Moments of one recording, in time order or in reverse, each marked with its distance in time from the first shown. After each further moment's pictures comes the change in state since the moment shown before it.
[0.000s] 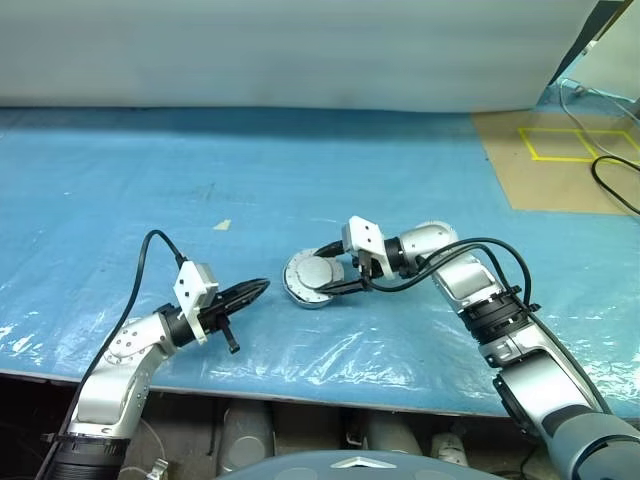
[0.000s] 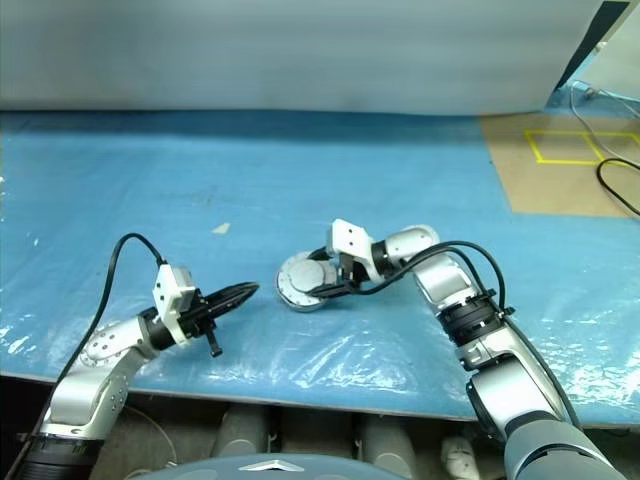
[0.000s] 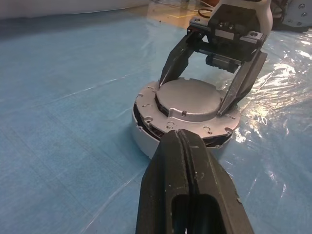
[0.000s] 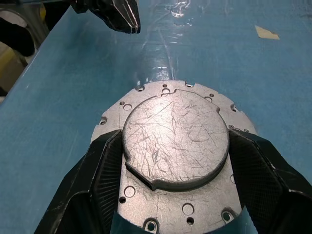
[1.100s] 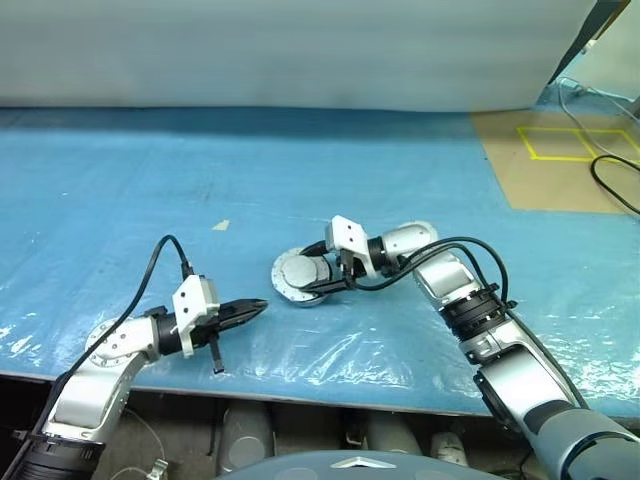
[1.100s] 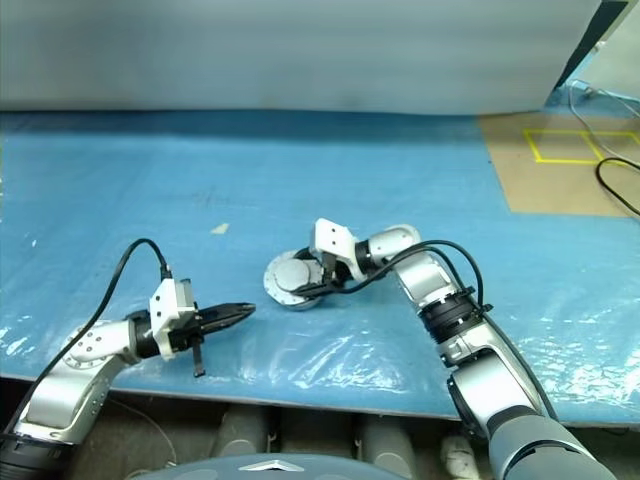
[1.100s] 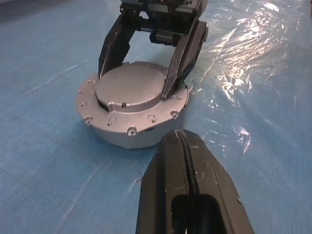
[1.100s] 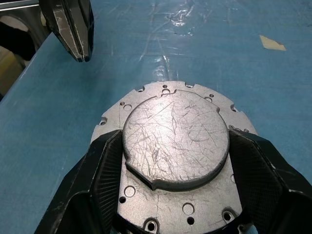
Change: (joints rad) left arm 0.035 0.142 -0.044 -0.064 0.046 -0.033 -0.075; right arm -0.014 0.085 0.007 0.059 -0.057 -0.007 -0.015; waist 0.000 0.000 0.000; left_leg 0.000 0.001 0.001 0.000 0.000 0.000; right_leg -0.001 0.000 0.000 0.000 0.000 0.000
